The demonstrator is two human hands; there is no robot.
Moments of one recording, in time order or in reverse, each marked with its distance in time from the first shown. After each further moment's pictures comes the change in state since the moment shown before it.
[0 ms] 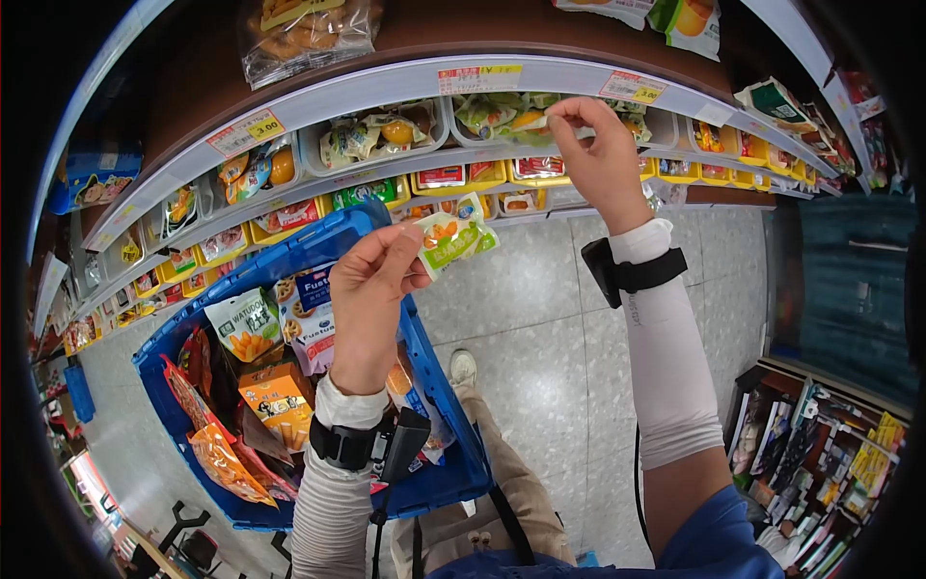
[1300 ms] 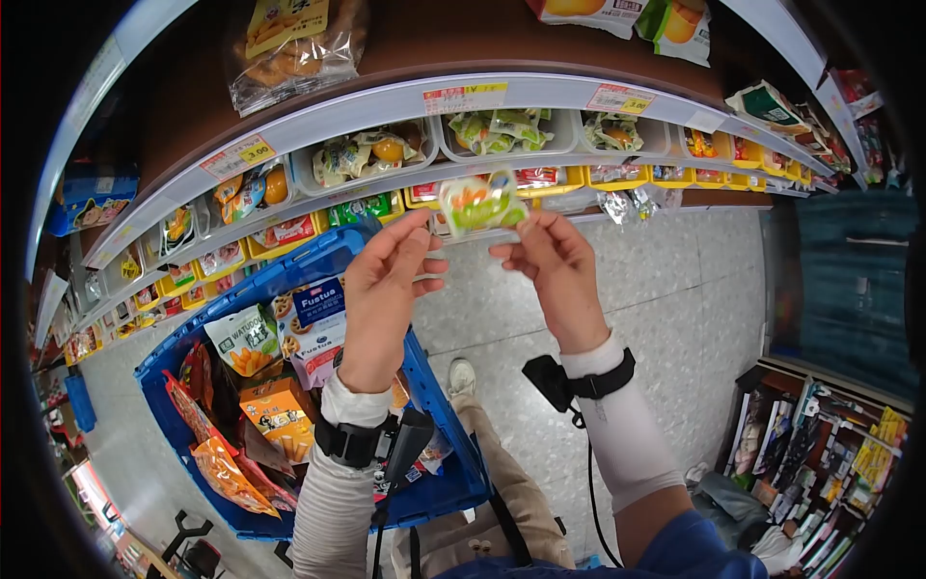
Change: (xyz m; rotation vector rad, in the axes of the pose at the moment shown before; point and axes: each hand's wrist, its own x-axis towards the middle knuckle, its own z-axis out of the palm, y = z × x) left_hand 0.009 0.008 0.020 0.030 -0.078 -0.045; right_hand -0.090 -0.047 0.015 0.878 -0.060 0.761
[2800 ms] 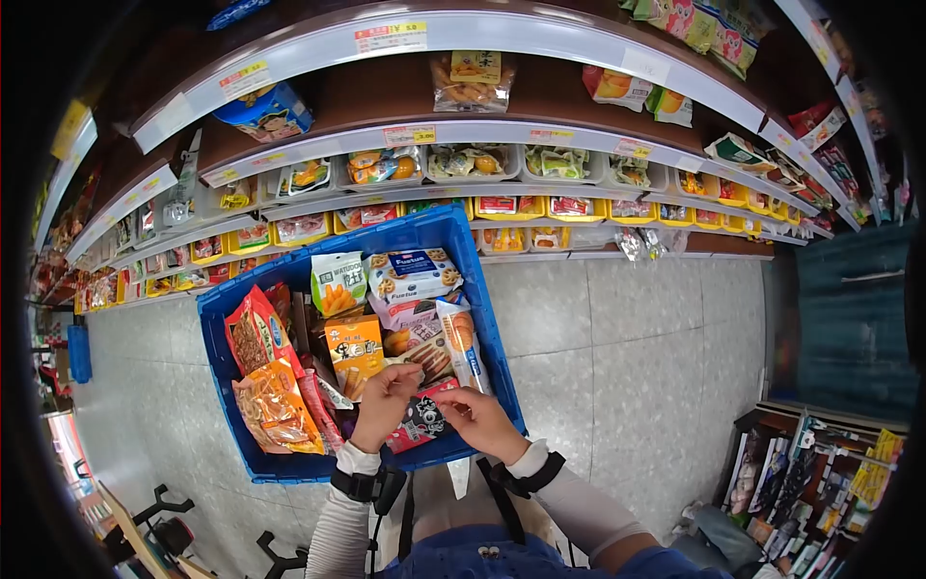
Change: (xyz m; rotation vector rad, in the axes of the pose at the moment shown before) left_hand -0.183 -0.051 -0.176 0.339 -0.025 -0.055; right_hand -0.221 0.096 0.109 -0.514 -0.410 0.015
